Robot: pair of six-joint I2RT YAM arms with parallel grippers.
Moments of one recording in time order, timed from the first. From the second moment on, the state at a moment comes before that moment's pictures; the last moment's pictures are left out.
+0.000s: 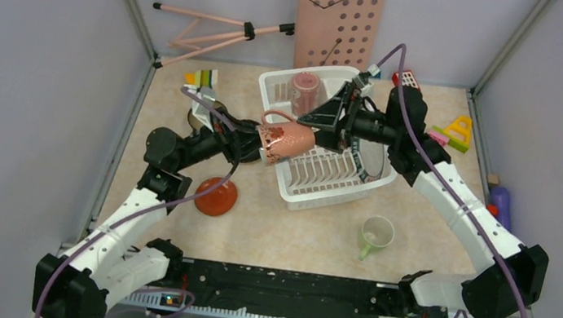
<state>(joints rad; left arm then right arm) -0.35 0.91 0.65 0.64 0.73 -0.70 0.52 1.31 1.22 -0.10 -0.75 1.13</state>
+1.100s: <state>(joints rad) -0.35 1.08 0.67 0.85 0.77 -0.69 0.54 1.31 1.18 0.01 -0.88 1.25</state>
